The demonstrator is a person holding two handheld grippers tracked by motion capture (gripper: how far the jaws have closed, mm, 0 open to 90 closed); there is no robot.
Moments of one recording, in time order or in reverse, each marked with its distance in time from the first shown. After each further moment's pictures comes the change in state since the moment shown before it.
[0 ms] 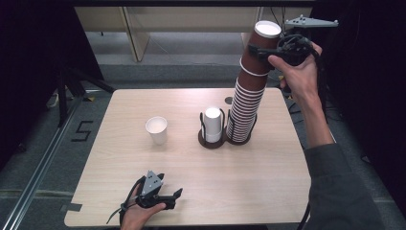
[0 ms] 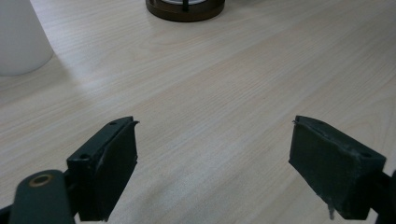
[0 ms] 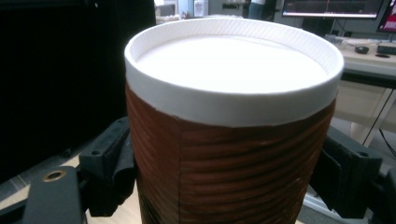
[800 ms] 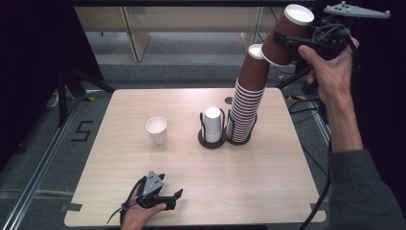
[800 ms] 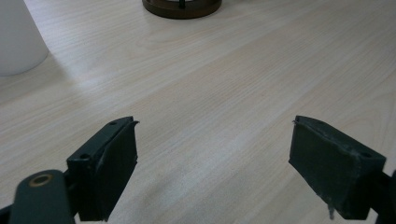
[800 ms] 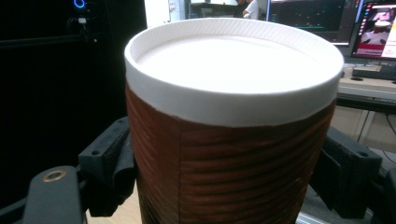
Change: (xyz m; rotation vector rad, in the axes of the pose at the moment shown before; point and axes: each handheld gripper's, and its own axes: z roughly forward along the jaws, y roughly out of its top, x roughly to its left) left arm -0.001 -0.001 0.002 0.000 -0.009 0.003; right arm -0.019 0.019 -0.058 -0.106 -0.030 0.014
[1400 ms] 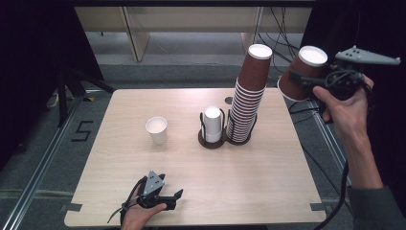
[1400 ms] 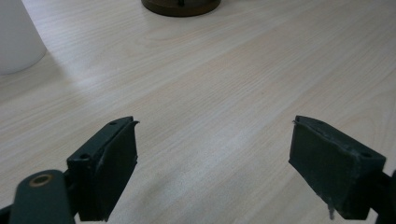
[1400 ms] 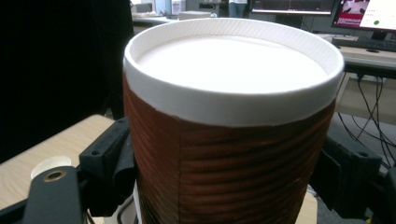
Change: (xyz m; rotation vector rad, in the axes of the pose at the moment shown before) left arm -0.001 0.000 0.001 -0.002 0.000 -0.005; right arm -0.010 -0.072 -0.050 0.108 -0.068 -0.022
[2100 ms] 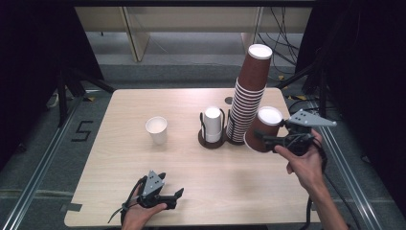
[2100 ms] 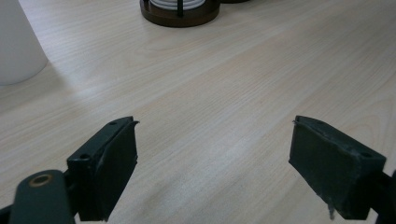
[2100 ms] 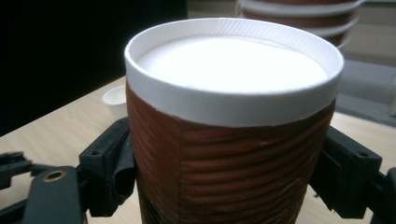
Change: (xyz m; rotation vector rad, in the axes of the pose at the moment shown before) left arm 0.000 0.000 0.001 -0.040 -0.012 0.010; right arm 0.074 -0.125 0.022 0.102 0.203 0.045
